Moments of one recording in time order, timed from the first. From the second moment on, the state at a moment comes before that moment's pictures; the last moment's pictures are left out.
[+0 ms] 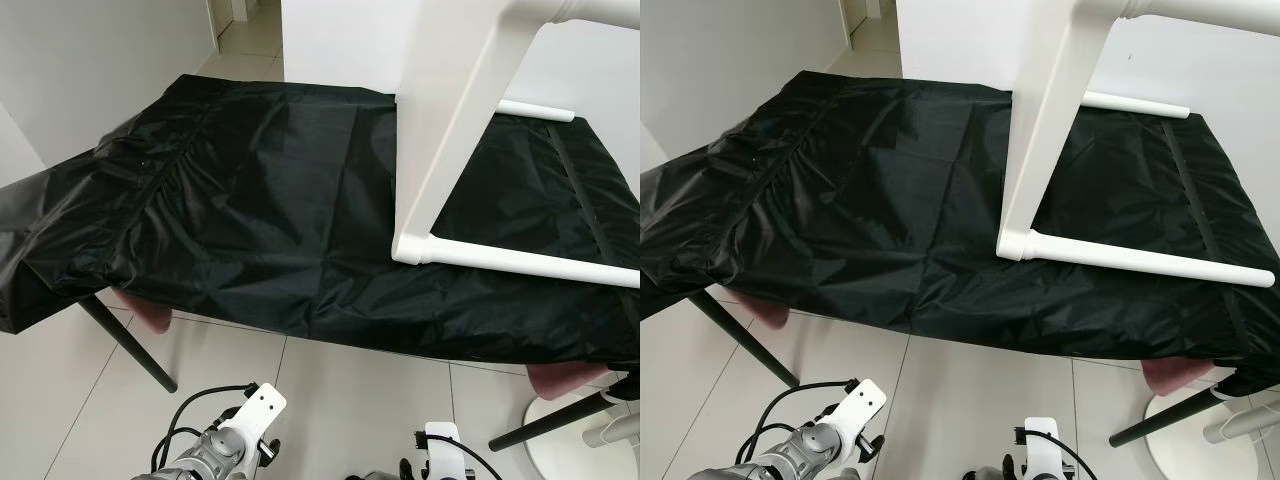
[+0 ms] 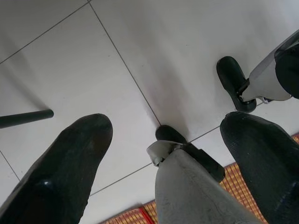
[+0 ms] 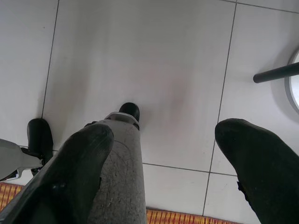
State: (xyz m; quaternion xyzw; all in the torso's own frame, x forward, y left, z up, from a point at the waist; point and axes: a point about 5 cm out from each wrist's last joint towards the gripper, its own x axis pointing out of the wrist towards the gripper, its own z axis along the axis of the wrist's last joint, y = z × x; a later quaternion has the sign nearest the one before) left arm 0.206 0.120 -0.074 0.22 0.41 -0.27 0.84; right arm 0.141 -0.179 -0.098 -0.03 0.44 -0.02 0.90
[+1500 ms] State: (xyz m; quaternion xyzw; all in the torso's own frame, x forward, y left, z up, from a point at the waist) left arm 0.197 0.122 -0.079 0.21 0.42 -0.27 0.84; right arm 0.138 -0.177 -0.099 -0.03 0.45 -0.02 0.89
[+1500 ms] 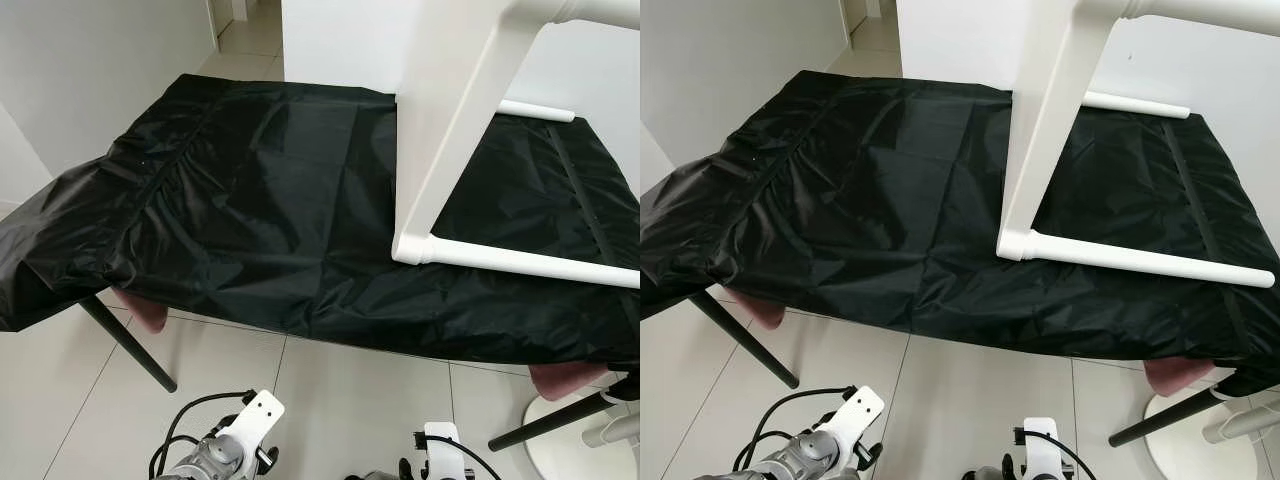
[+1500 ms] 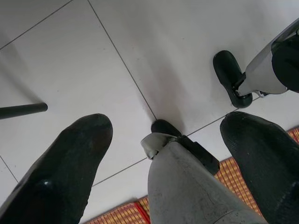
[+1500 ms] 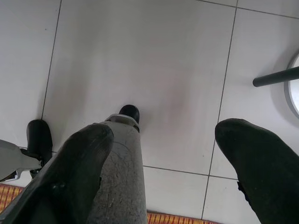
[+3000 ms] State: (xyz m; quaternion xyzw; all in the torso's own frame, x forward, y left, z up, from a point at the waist) left arm 0.235 0.142 -0.048 0.22 0.30 -0.29 0.88; right arm 0.152 -0.189 -0.079 -0.05 0.33 0.05 0.94
